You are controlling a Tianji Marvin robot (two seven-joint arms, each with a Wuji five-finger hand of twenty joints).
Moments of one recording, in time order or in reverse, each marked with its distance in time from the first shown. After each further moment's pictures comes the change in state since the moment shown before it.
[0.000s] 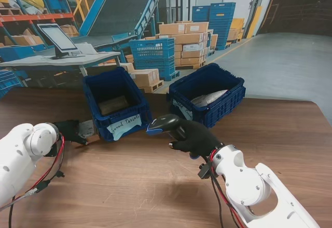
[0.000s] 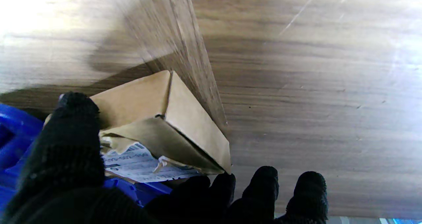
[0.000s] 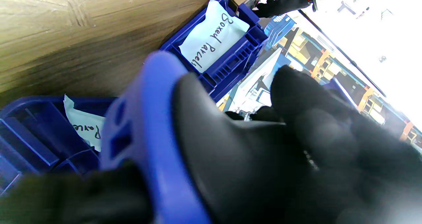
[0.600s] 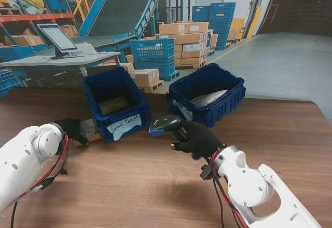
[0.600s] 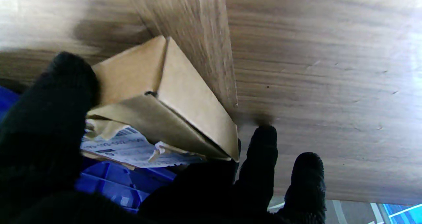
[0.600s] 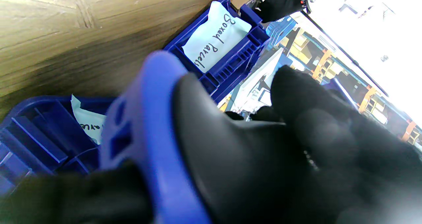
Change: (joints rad) left arm -0.046 -0.030 0.078 0.098 -0.064 0.045 0.179; right arm -0.017 0.004 0.018 -0.011 0.003 0.000 0.010; left_hand -0.080 -0.361 0.379 -0.023 0.209 0.034 0.087 0.282 0.340 0.037 0.141 0.225 0.344 -0.002 0.158 0.193 0.110 0.001 0.166 0.013; right_hand 0.000 0.000 0.000 0.000 0.000 0.000 0.000 0.000 0.000 0.000 0.000 0.000 0.000 0.000 0.000 0.000 0.000 0.000 0.000 0.000
